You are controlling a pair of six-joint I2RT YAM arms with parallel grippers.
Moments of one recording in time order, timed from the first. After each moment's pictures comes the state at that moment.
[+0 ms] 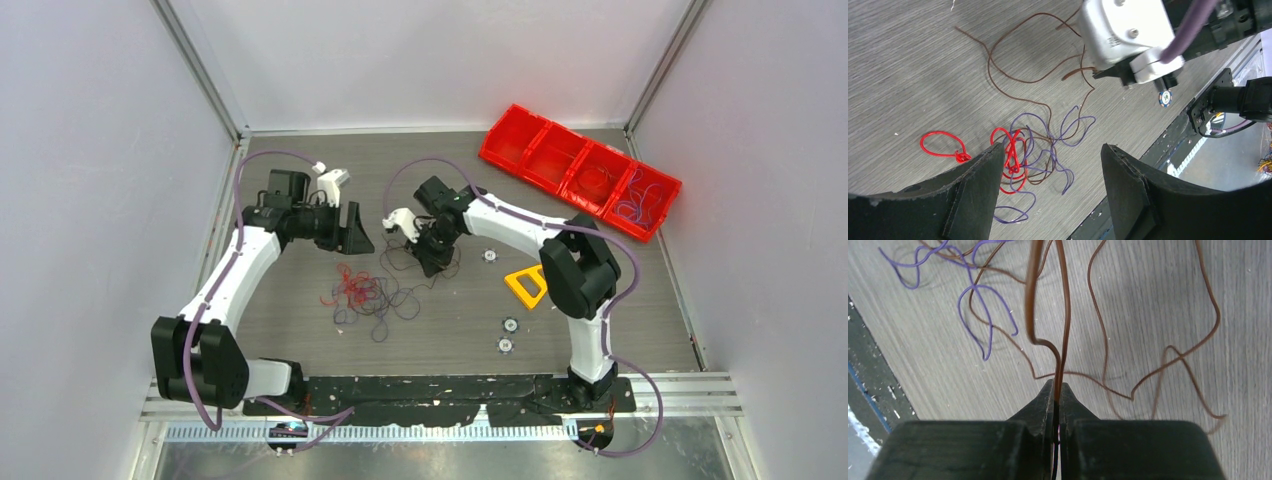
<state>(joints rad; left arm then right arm) -0.14 1.32 1.06 -0.67 0.67 0.01 0.73 1.97 1.52 -0.78 -0.44 -0.46</state>
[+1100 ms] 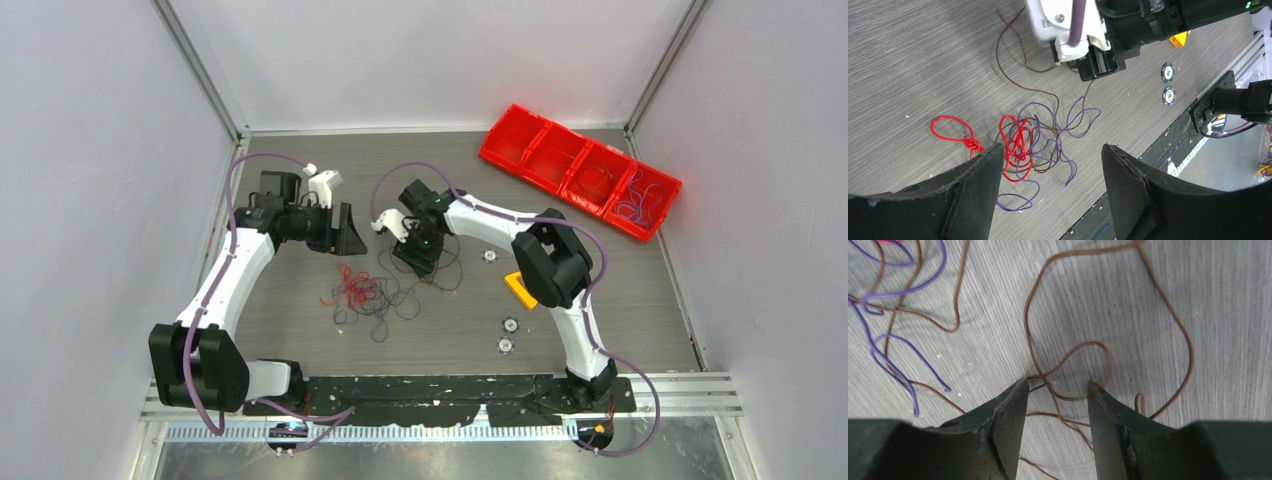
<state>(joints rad) -0.09 1.30 1.06 -0.72 0.67 0.03 0.76 2.14 1.65 -0.73 -0.29 -0.46</state>
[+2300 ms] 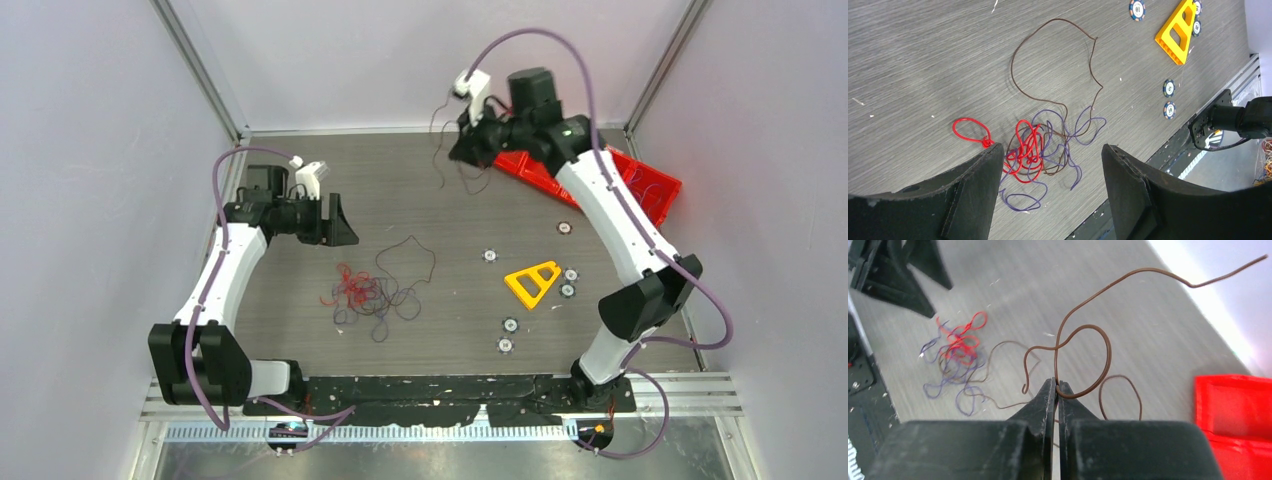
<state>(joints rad) -0.03 1.32 1.11 -0.74 0.68 0.03 0.48 1.70 1.91 -0.78 -0.52 -0.31</state>
